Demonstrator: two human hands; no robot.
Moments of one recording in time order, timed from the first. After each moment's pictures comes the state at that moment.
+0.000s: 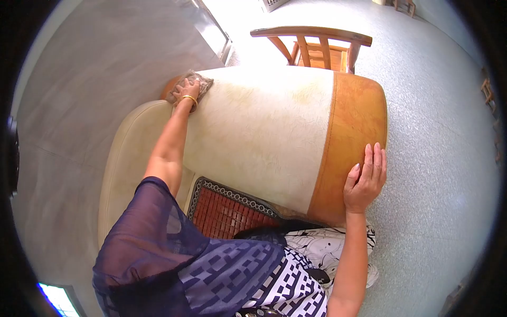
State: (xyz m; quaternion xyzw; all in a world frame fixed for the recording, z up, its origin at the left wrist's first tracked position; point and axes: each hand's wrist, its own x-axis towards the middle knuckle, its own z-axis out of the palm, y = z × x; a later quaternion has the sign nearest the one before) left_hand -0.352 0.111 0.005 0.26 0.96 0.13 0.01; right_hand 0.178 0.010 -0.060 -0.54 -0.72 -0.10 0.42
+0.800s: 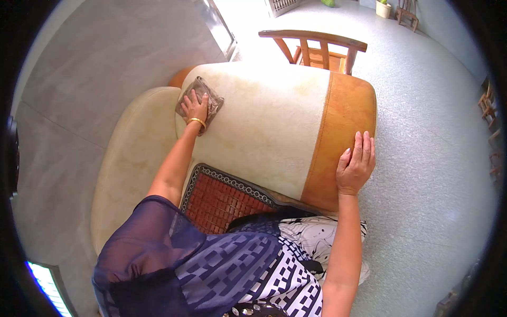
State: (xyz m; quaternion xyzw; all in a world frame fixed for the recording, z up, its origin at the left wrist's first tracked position) left_hand -0.298 0.014 -0.037 0.30 0.93 0.22 -0.03; right_hand 0.181 0.012 -0.070 -0.53 -0.71 -0.13 0.44
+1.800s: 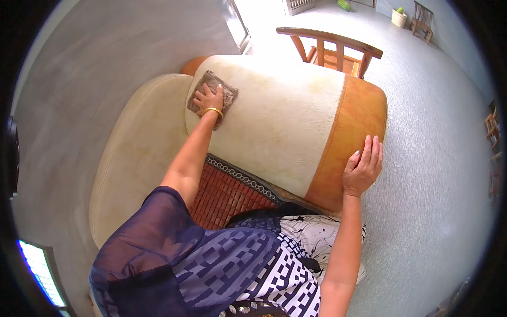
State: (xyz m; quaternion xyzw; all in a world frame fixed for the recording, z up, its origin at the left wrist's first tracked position) left_hand -0.268 0.013 -0.035 0.21 0.95 0.22 -0.05; right_hand 0.179 0.014 -0.074 -0.52 -0.71 -0.13 0.45
